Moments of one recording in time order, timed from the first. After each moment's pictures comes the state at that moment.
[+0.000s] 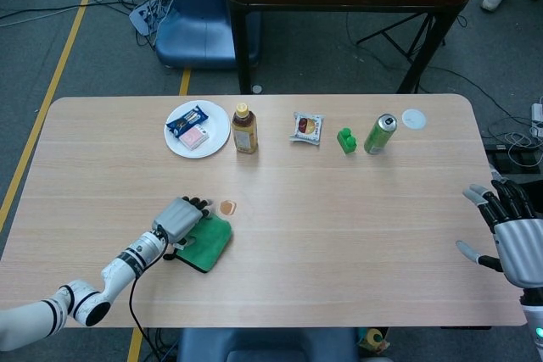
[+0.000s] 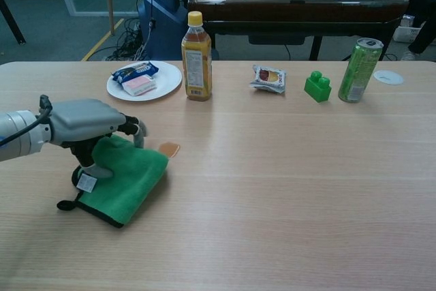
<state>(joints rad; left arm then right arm) -0.73 -1.54 -0.07 -1.25 1.46 0.77 0.19 0.09 -0.99 0.06 -1.66 -1.60 1.55 -0.06</state>
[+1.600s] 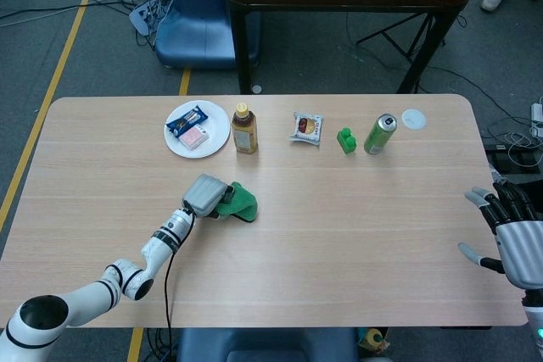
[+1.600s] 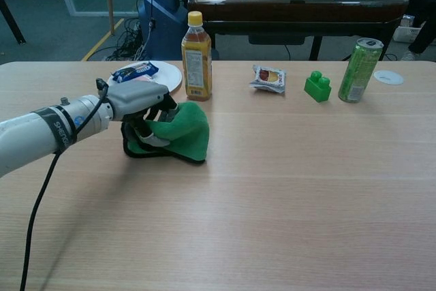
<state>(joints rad) -0.89 -1.84 -0.13 -0.85 1.42 0.82 -0.09 0.08 -0.99 0.06 -1.66 -1.59 1.53 -0.06</state>
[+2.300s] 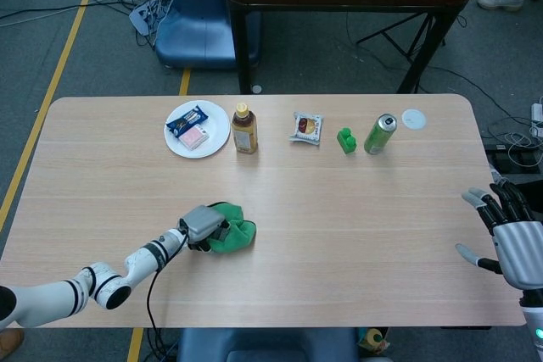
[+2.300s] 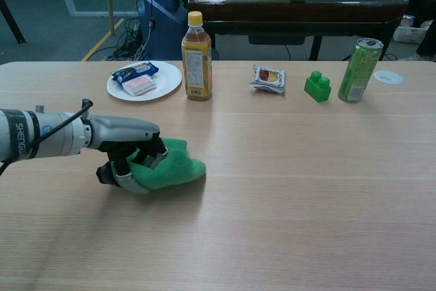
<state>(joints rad) -0.91 -1.53 -0.06 -1.30 1.32 0.53 -0.11 0.09 -0.99 0.05 -1.66 -1.60 1.53 -0.05</state>
